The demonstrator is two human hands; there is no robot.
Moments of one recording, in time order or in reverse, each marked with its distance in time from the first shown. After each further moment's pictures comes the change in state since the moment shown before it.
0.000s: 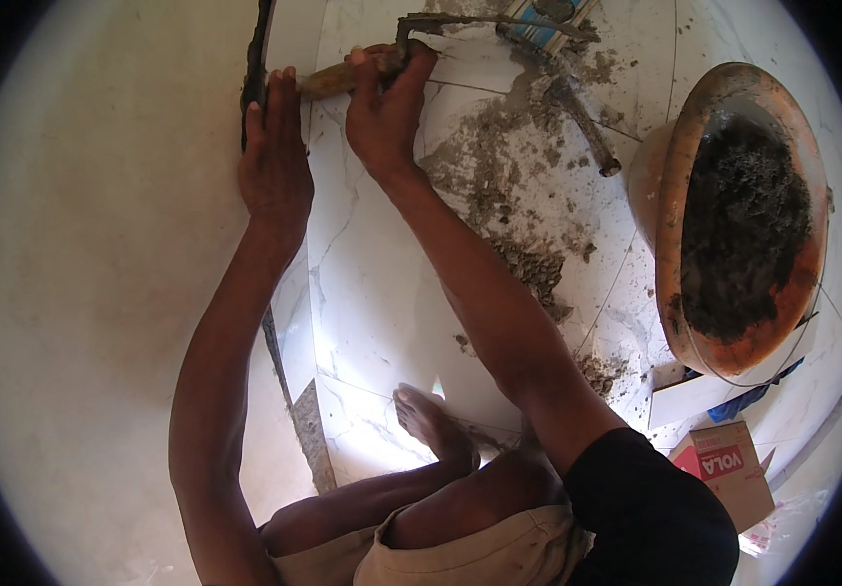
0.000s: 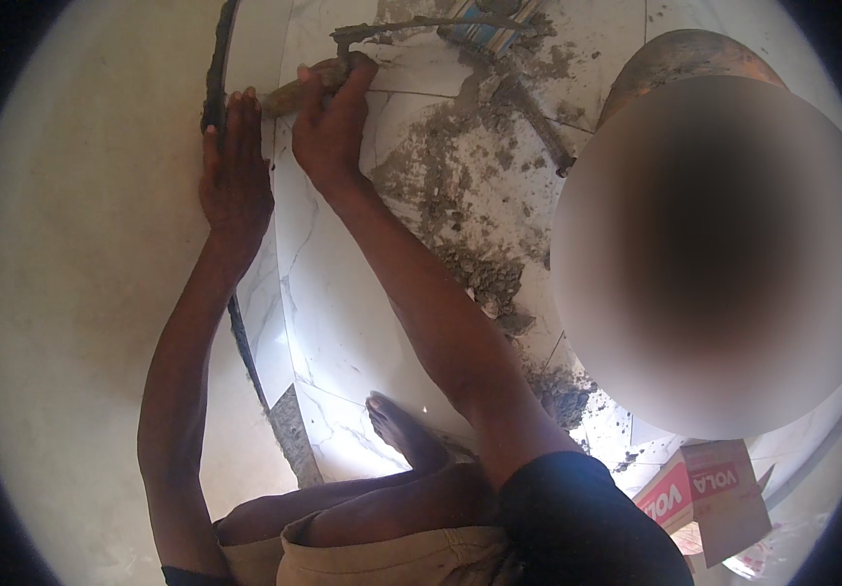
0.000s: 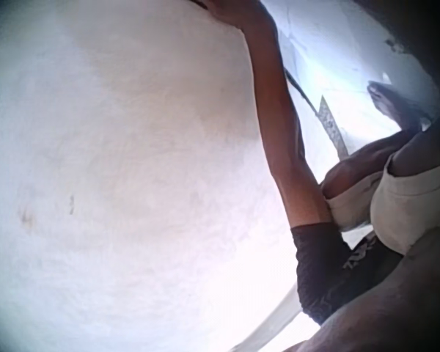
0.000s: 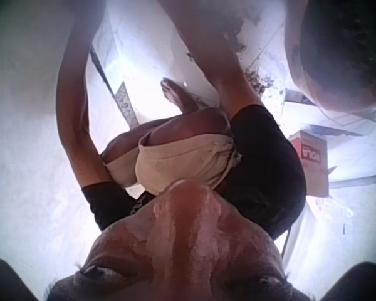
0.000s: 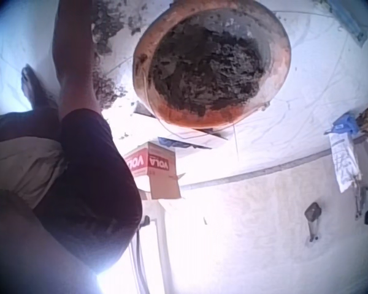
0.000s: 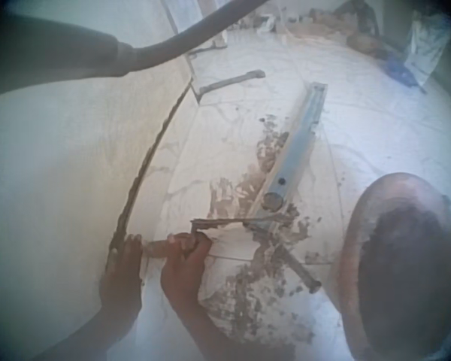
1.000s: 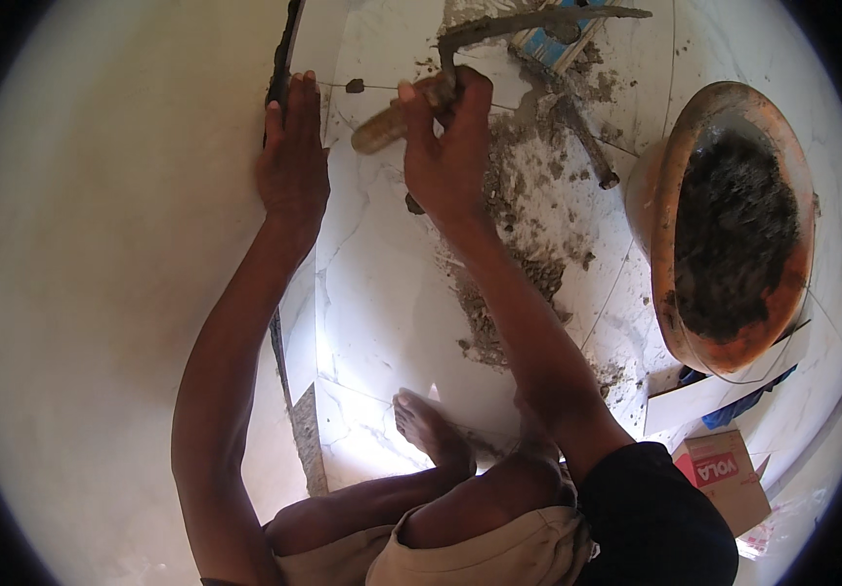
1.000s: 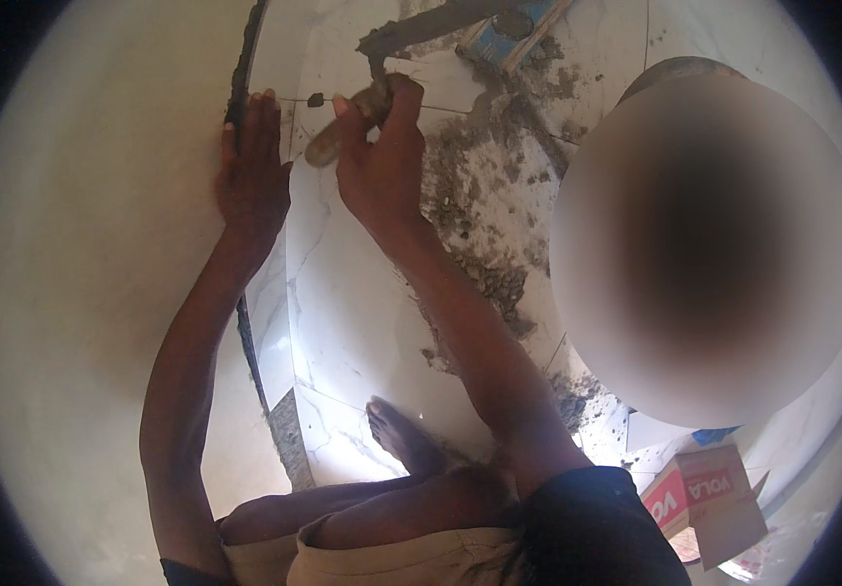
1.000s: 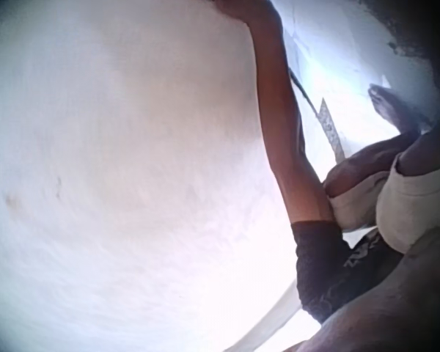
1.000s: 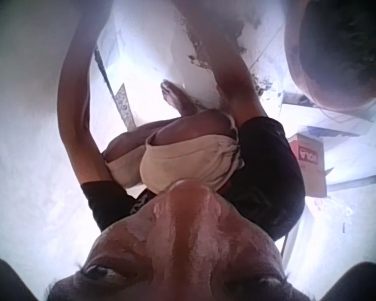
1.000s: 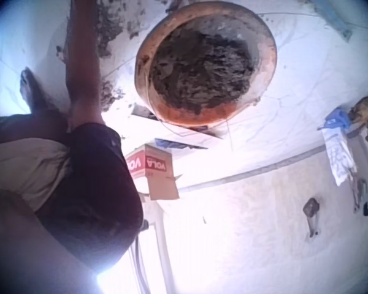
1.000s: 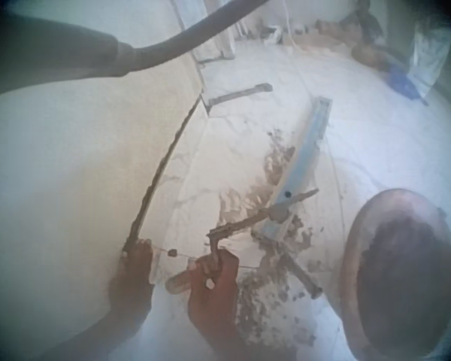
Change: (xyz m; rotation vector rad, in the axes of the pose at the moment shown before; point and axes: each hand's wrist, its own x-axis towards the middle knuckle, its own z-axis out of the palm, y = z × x) left_hand 0.003 -0.009 -0.012 -0.210 -0.093 0.031; right_hand -0.010 -0.051 -0.051 -0.144 -0.182 -0.009
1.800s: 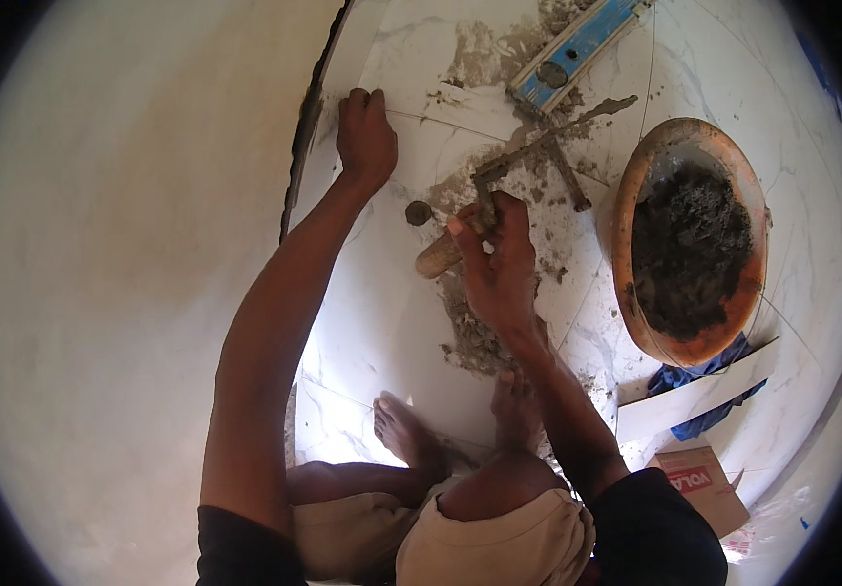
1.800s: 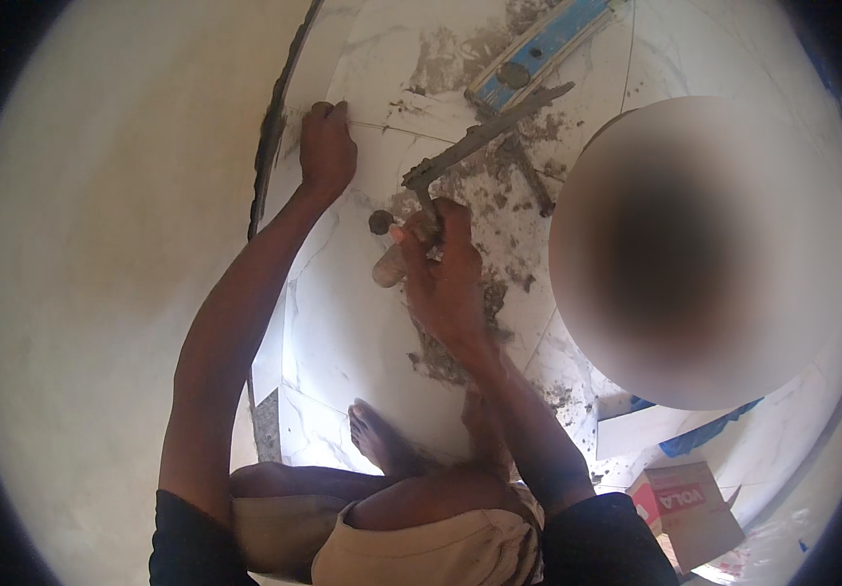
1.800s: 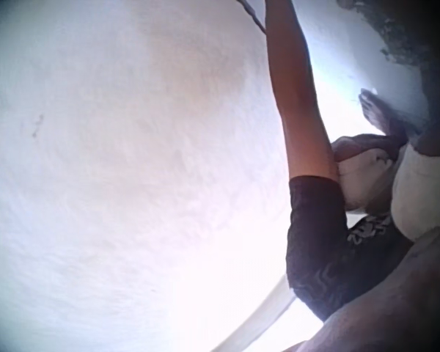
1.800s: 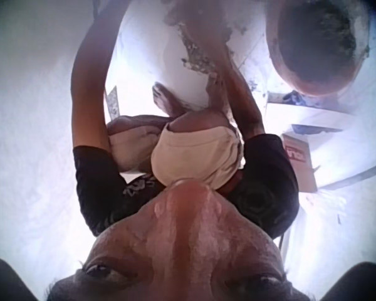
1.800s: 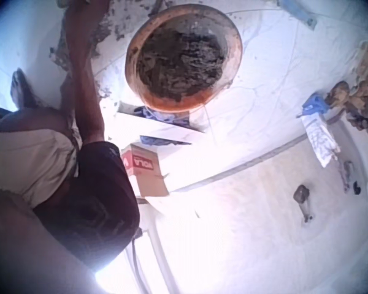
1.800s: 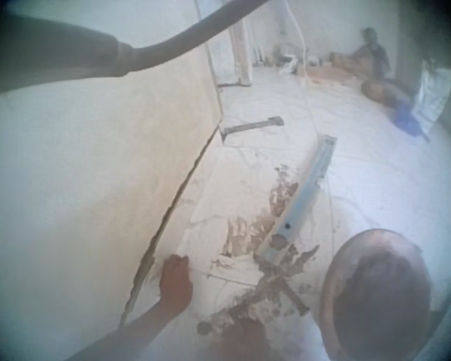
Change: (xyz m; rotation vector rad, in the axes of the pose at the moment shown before) left_hand 0.063 0.055 -0.001 -1.305 0.424 -0.328; right_hand -0.072 -0.067 -0.089 -0.292 -0.274 0.114
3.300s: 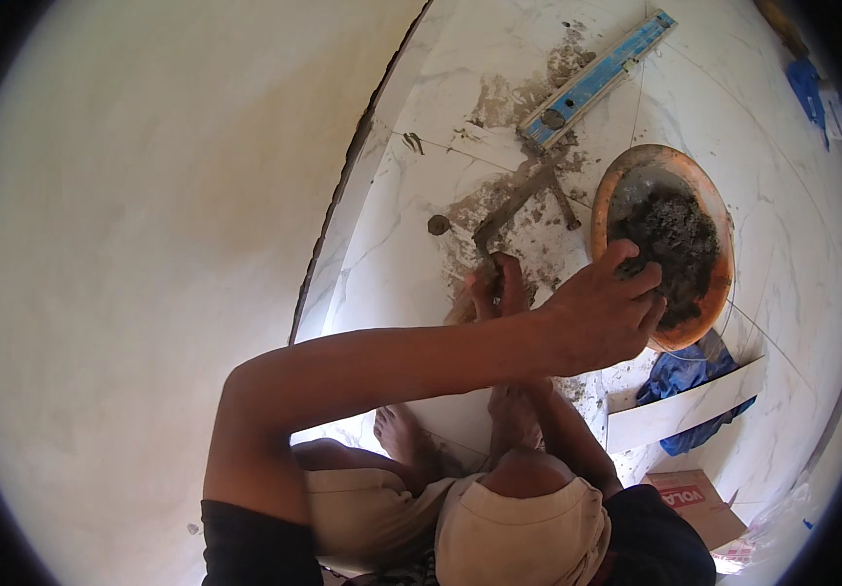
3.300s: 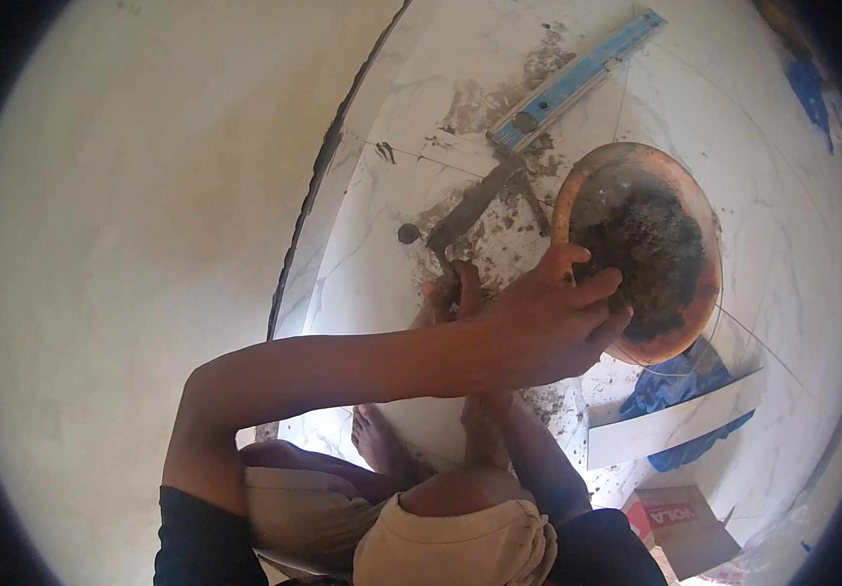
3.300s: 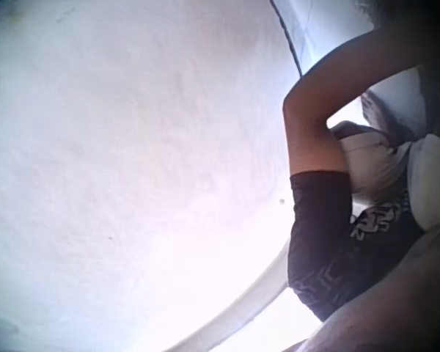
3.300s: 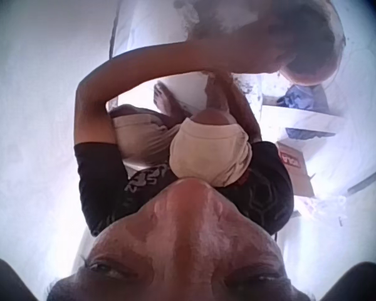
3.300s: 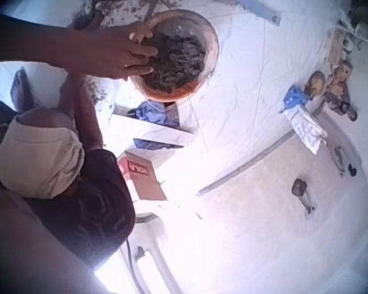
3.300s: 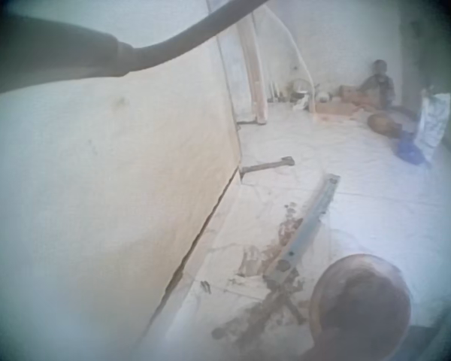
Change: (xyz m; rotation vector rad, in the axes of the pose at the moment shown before) left_hand -0.113 0.249 -0.171 -0.164 -0.061 0.997; right_hand -0.072 -0.002 -0.003 -0.205 0.021 0.204
